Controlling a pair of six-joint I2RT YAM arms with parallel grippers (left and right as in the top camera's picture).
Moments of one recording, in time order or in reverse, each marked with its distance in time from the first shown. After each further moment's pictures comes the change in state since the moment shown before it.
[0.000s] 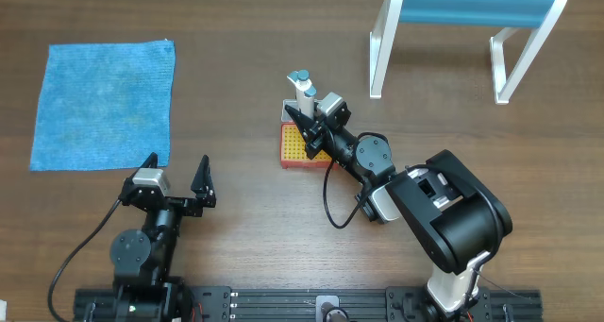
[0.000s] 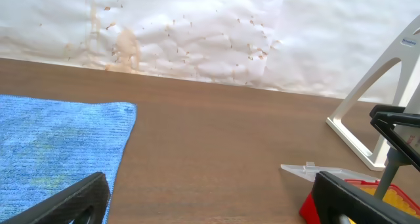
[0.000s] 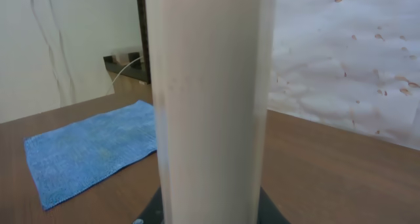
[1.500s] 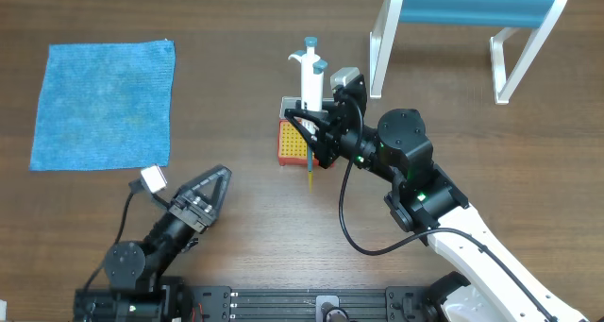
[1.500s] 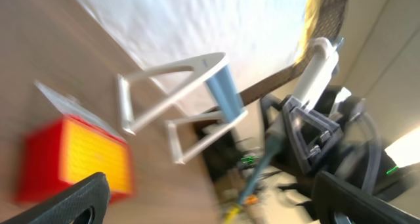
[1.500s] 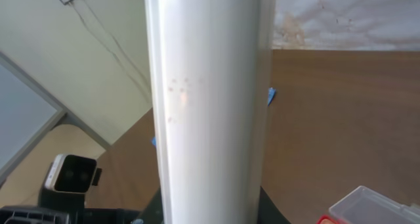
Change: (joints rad) left arm 0.000 -0.001 -0.002 0.204 0.529 -1.116; right arm 0.014 -0.777 0.232 -1.256 -0.167 0.357
